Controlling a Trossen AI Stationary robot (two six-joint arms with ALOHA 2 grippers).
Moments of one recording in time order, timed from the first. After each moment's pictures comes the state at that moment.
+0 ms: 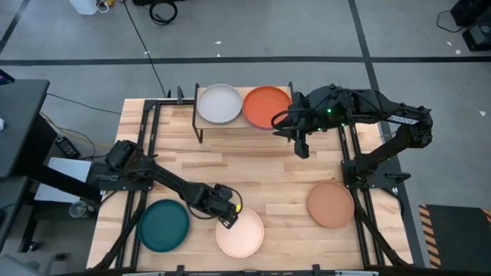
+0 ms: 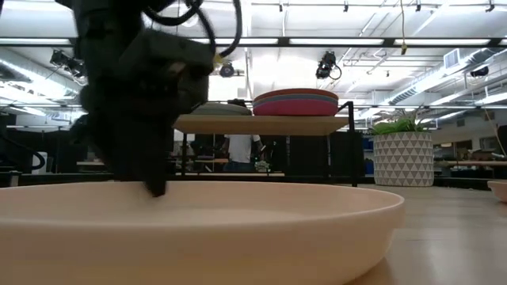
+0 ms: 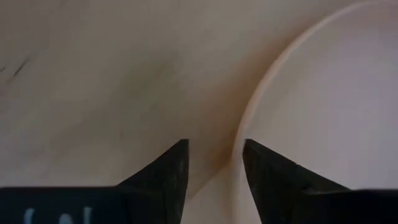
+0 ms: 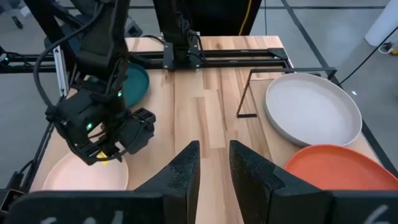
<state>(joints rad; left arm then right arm) -0.43 1.86 1.12 -0.47 -0.10 -1.25 0.02 1.37 1.77 -0.96 0.08 0.02</state>
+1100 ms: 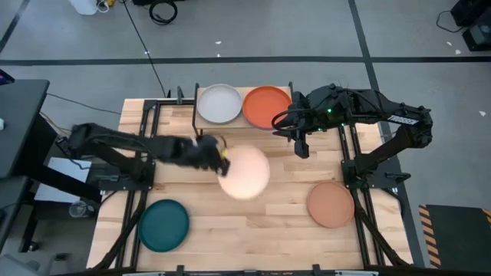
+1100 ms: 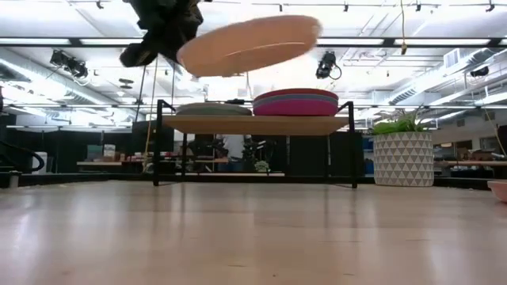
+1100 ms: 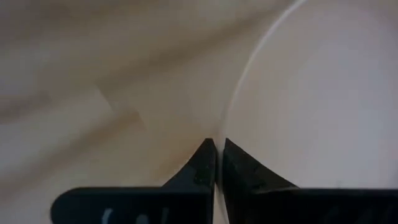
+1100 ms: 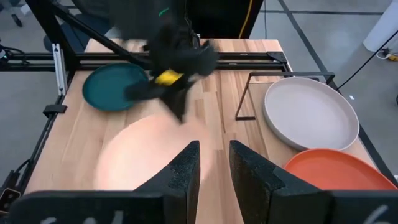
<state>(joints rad) -0.11 1.38 1.12 -0.65 -0.29 -1.13 0.02 1.37 1.77 -0.95 0.08 0.00</state>
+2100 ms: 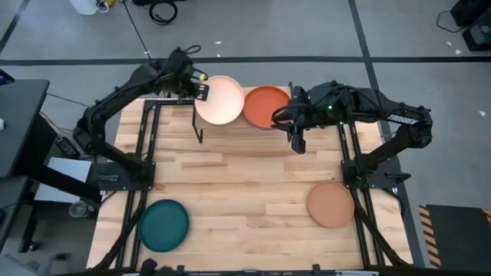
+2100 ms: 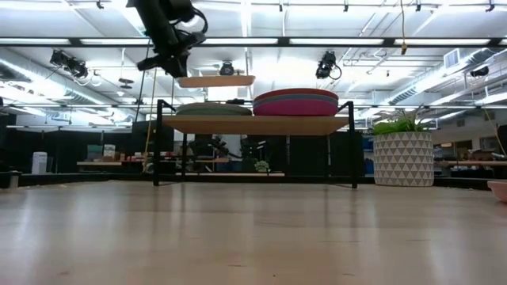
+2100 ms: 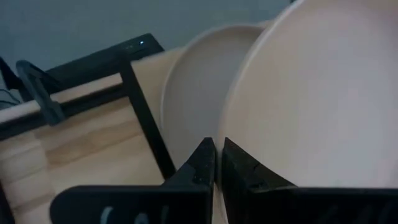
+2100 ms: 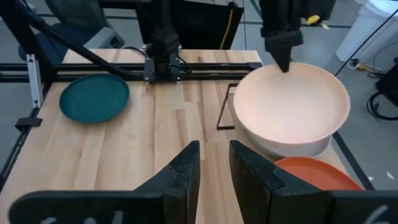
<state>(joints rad) 0.78 1.47 1.50 -0.98 -0.01 -0.44 0.00 1.37 1.77 -0.91 0.14 -0.03</state>
